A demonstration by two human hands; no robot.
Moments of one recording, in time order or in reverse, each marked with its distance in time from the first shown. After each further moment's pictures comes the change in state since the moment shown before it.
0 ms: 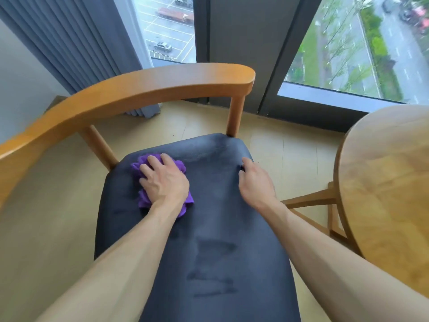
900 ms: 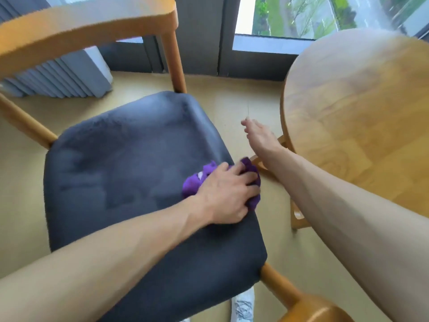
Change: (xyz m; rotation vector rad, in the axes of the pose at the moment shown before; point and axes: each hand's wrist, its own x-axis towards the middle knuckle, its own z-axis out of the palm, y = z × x) left_hand -0.175 0.083 0.042 0.090 -0.144 1.540; right_hand -0.034 0.097 -0.050 0.496 0.008 0.349
